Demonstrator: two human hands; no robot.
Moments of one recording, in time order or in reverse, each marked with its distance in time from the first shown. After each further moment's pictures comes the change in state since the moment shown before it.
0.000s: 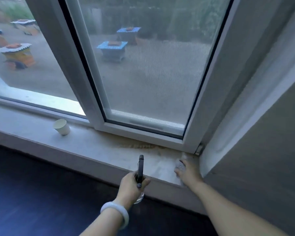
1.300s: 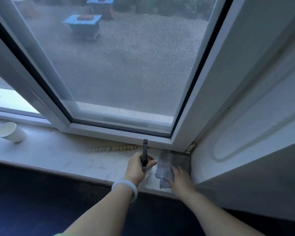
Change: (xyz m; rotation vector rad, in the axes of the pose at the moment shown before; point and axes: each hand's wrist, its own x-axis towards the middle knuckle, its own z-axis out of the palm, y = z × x) left_hand 0.135 0.029 0.081 -0.172 -0.134 0.105; right_hand 0.045 0.039 0.019 -0.367 -0.142 0.051
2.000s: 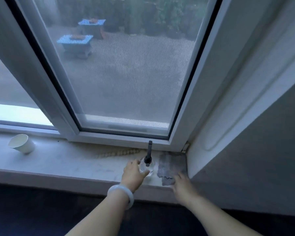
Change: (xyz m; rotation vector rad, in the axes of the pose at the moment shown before) left_hand -0.045 0.004 -0.046 0.397 -0.087 -0.044; right_hand -0.071 -0.022 -0.002 -0.118 0.057 -0.003
